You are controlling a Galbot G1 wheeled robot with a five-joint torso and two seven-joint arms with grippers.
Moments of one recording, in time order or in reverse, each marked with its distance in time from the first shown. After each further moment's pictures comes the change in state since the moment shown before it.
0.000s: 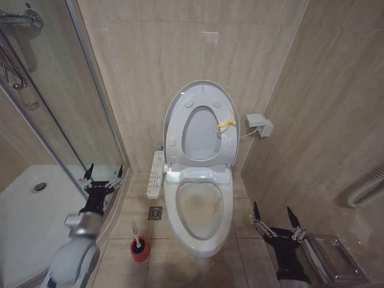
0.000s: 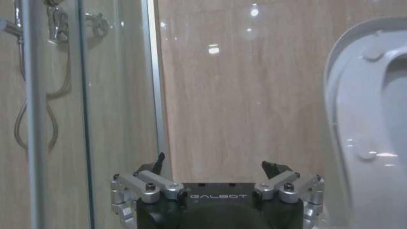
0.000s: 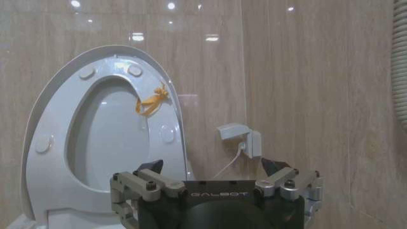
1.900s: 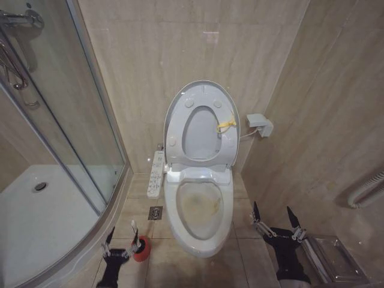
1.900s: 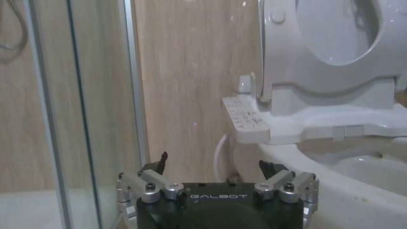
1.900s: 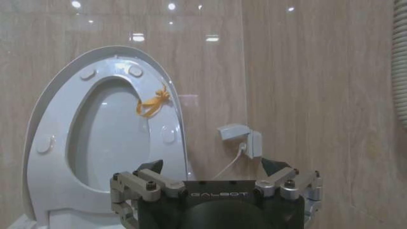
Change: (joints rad) left arm 0.346 -0.173 0.040 0.378 0.121 -0.527 0.178; right arm 0.000 0.000 0.000 0.000 0.000 0.000 0.000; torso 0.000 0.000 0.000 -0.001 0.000
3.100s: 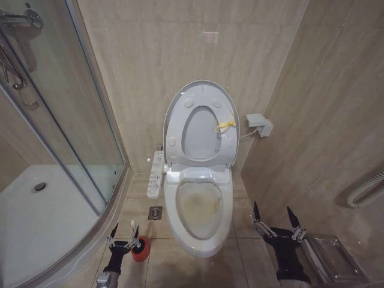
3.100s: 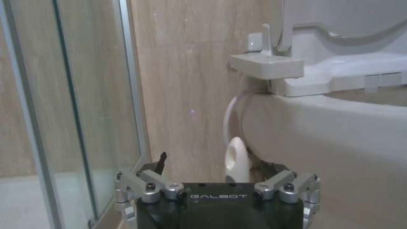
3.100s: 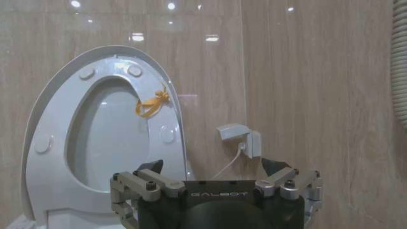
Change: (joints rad) left arm -0.372 0.030 0.035 0.530 -0.034 -0.144 0.097; right arm 0.000 0.000 0.000 0.000 0.000 0.000 0.000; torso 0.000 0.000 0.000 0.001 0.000
